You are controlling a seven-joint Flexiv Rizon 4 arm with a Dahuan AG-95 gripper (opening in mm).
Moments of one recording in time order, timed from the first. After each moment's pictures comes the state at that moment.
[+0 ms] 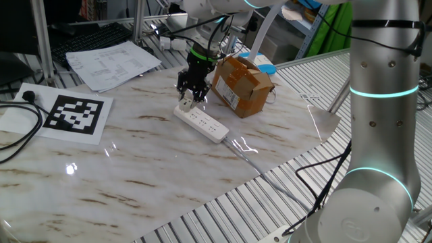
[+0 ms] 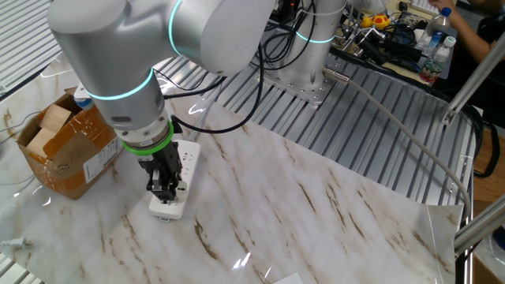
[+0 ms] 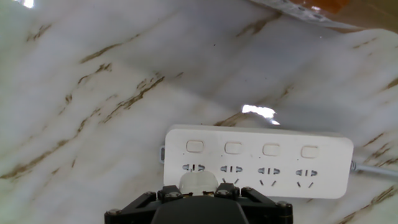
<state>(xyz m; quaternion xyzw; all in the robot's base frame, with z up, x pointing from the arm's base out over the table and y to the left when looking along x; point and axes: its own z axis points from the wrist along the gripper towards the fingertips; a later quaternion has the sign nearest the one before) 0.620 -0.046 0.064 -0.52 -0.85 -0.06 0.08</state>
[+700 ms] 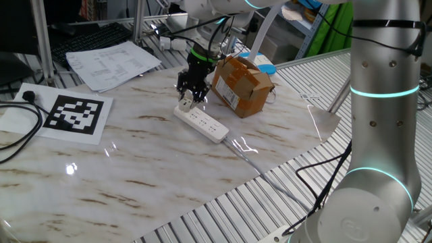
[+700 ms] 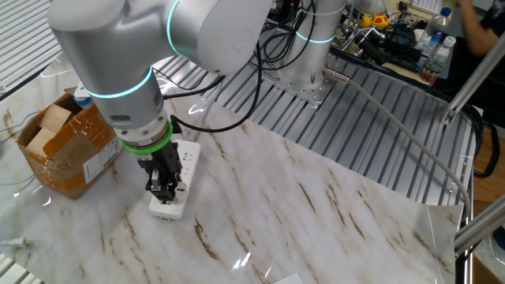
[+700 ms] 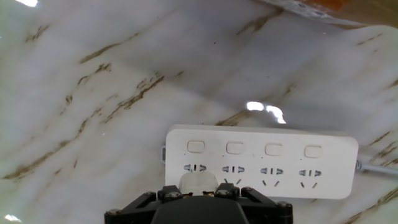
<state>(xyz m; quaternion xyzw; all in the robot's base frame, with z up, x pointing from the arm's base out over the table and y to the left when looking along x) 0.620 -0.047 0.061 -0.53 -0.84 -0.07 0.08</state>
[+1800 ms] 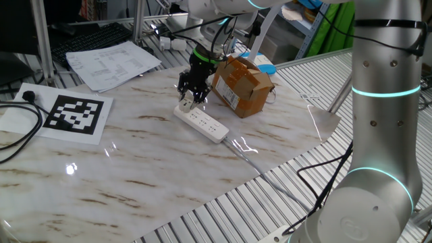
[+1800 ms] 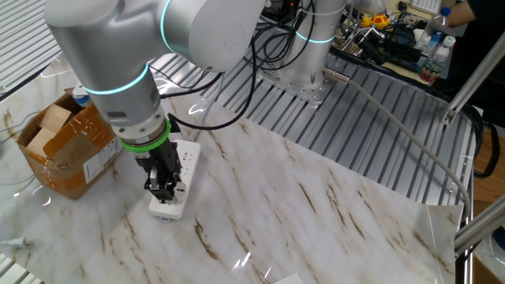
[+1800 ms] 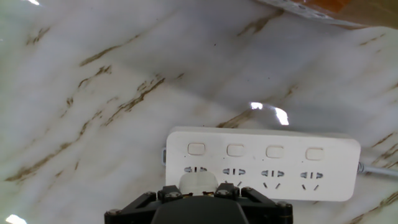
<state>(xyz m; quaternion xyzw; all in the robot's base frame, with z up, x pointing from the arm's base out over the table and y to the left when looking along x) 0.619 -0.048 0.059 -0.53 -0.84 -0.08 0.08</state>
